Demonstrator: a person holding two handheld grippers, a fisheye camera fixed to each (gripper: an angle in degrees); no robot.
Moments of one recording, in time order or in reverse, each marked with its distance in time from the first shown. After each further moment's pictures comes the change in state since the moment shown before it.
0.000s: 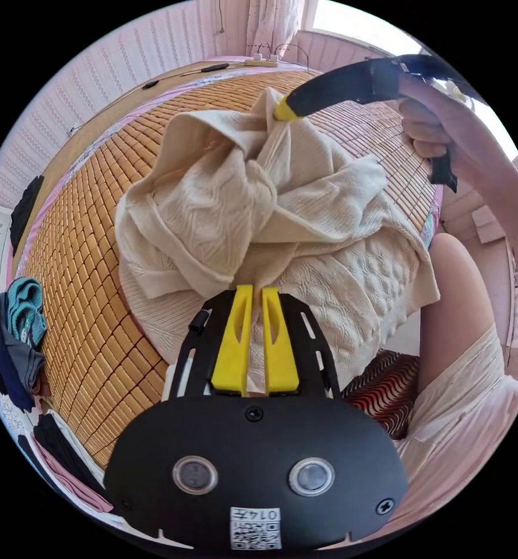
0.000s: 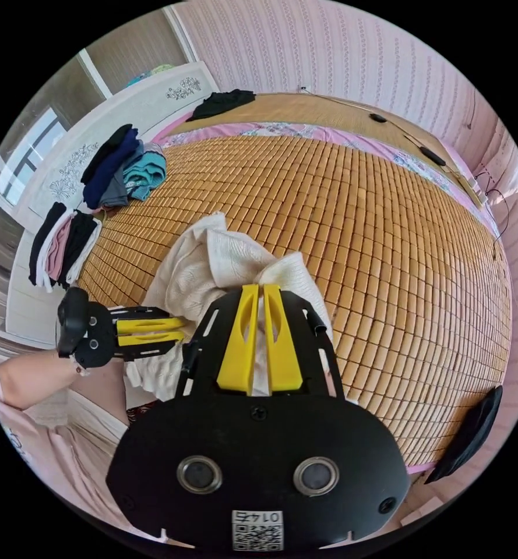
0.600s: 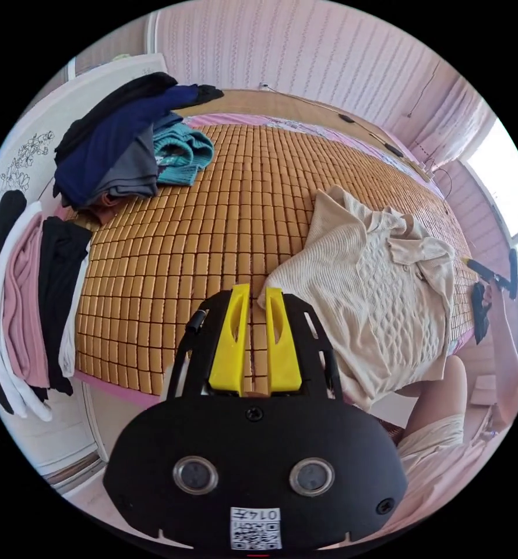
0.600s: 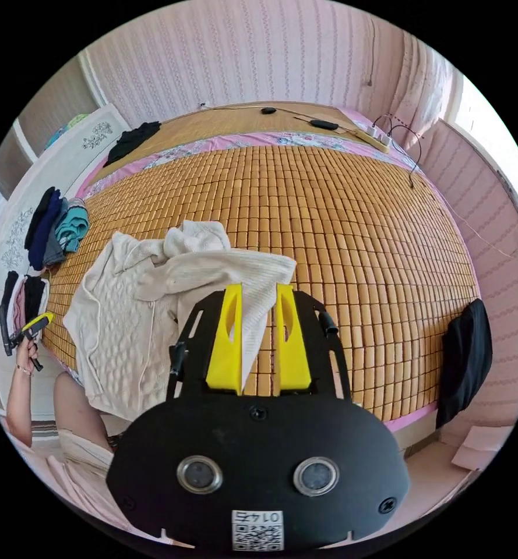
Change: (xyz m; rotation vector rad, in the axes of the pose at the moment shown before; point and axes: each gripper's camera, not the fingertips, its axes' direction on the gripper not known) left arm -0.161 0.132 -0.060 0.169 -0.115 -0.637; right arm 0.085 0.071 -0.025 0.057 0.232 0.199
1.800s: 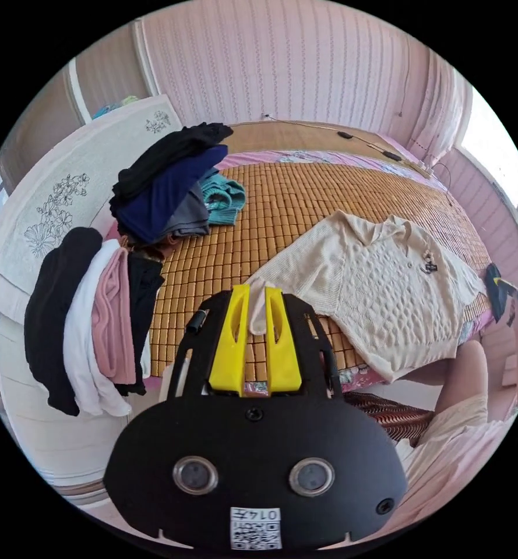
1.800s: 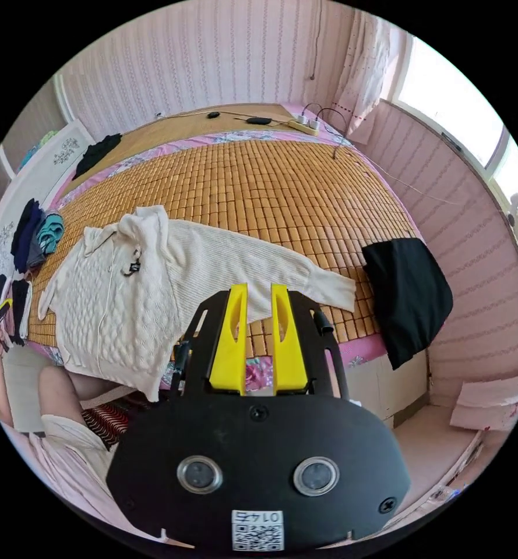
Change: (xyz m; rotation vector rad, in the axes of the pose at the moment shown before) left arm 0.013 0.012 -0.060 0.039 -0.128 0.141; right arm 0.116 0.117 -0.061 -0.050 0.098 0.105
